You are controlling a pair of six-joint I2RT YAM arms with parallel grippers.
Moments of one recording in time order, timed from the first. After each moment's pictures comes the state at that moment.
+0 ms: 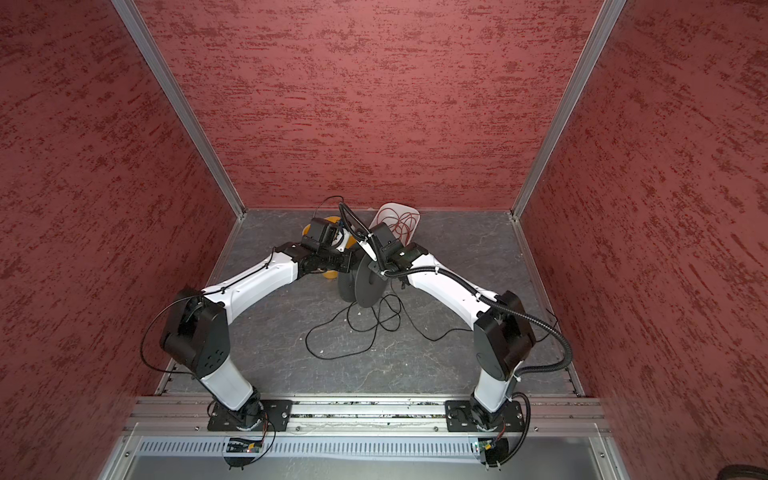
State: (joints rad) left arm -0.49 1.70 1.32 -0.46 0.17 -0.23; right arm 0.70 1.74 1.48 -0.60 0.27 -0.30
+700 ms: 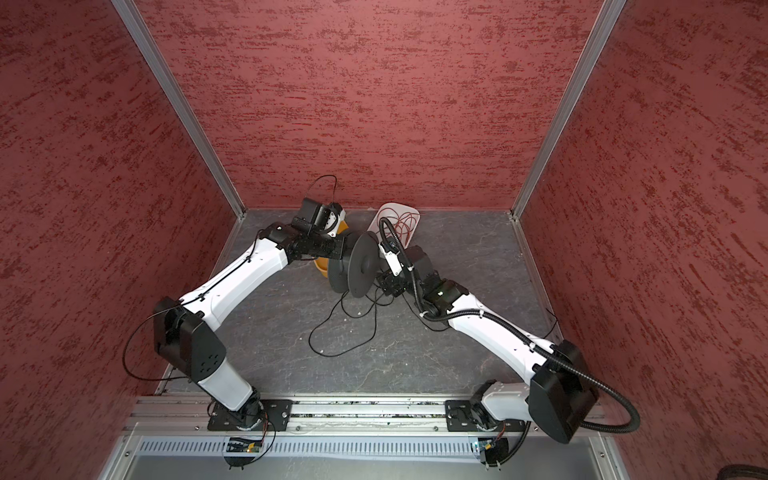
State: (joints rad) left arm -0.49 1.65 1.58 -0.79 0.07 -0.26; right arm 0.67 1.30 0.94 -0.17 0.08 -0.02
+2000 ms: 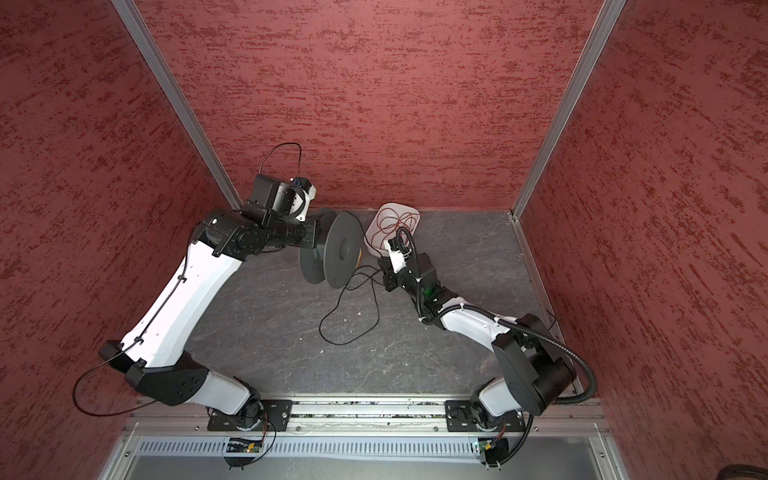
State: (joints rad) left arm -0.52 1.51 1.95 -1.19 -0.06 -0.28; right arm 0.57 1.45 0.76 0.45 -0.13 0.12
